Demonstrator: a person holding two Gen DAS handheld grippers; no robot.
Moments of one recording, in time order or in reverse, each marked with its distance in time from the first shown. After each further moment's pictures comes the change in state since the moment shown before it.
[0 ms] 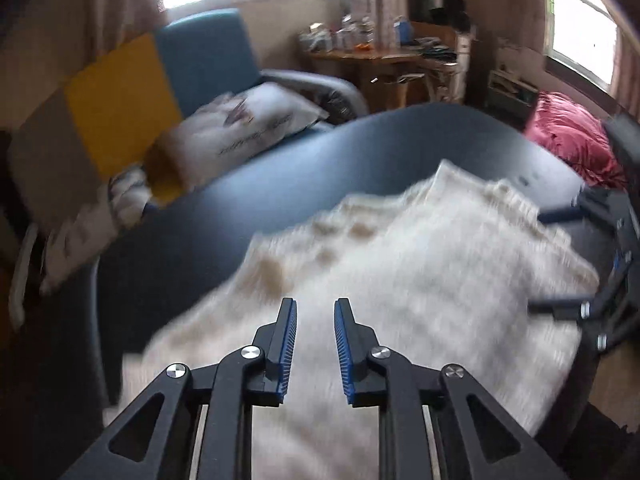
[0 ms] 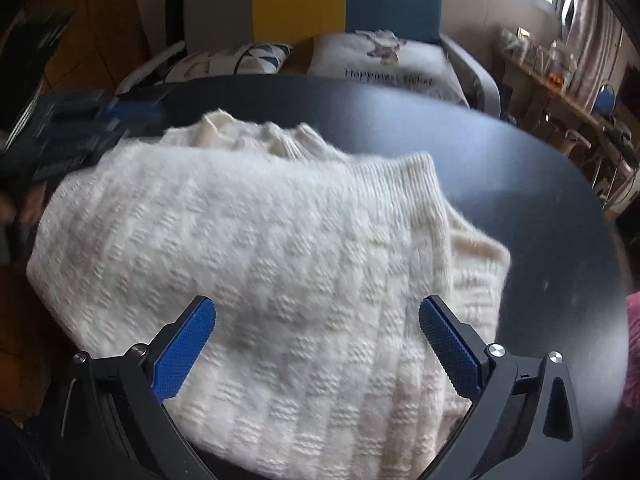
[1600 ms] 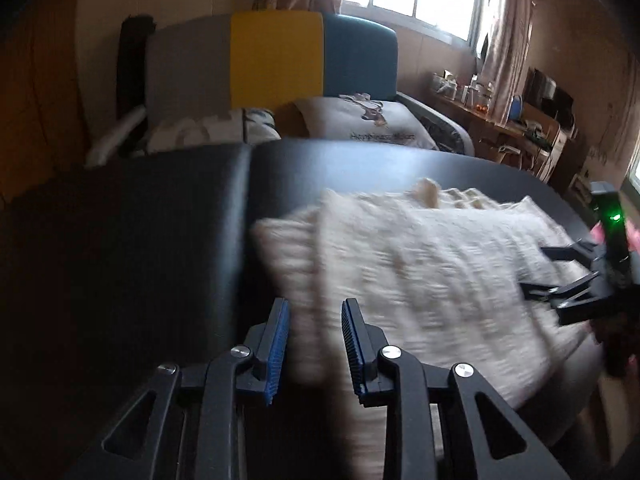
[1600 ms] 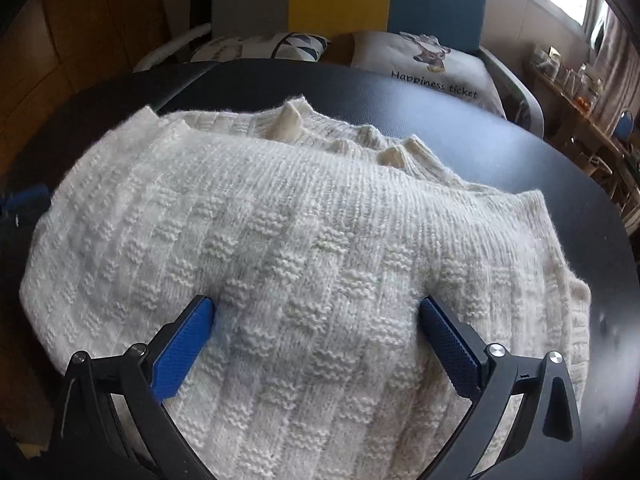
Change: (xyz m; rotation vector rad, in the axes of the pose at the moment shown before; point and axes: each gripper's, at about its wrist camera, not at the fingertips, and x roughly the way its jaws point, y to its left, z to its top) left arm -0.088 0.100 -0.158 -0.416 -0.101 0.150; right arm 0.042 0.080 0.039 -0.048 0.013 0.024
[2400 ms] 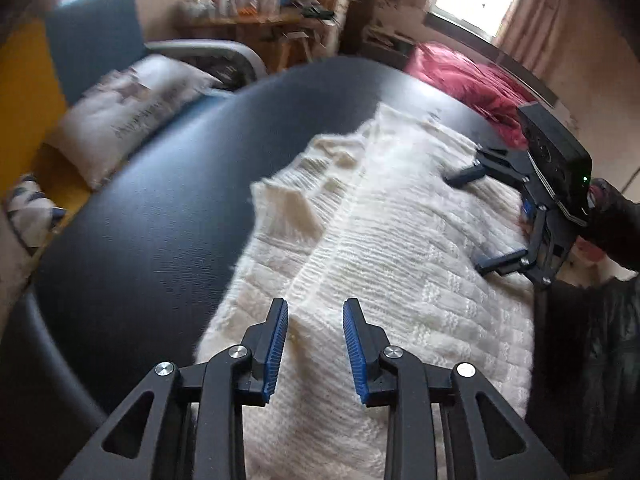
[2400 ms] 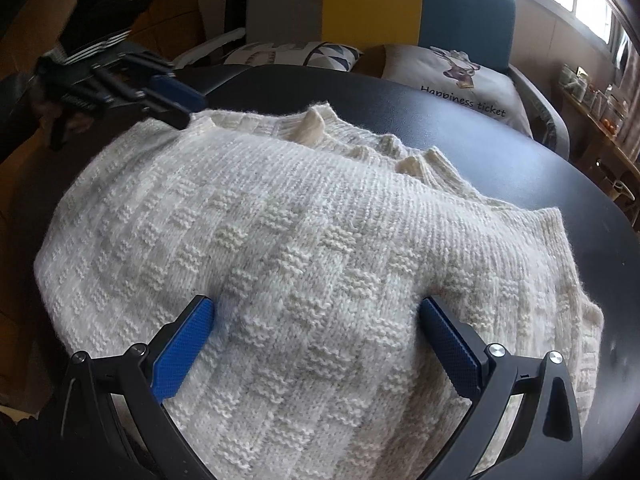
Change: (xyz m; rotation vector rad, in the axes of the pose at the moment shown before) left arm 0.134 -0.060 0.134 0.677 0.340 -0.642; right arm 0.000 -0.005 -0.007 -0.080 -0.030 0.097
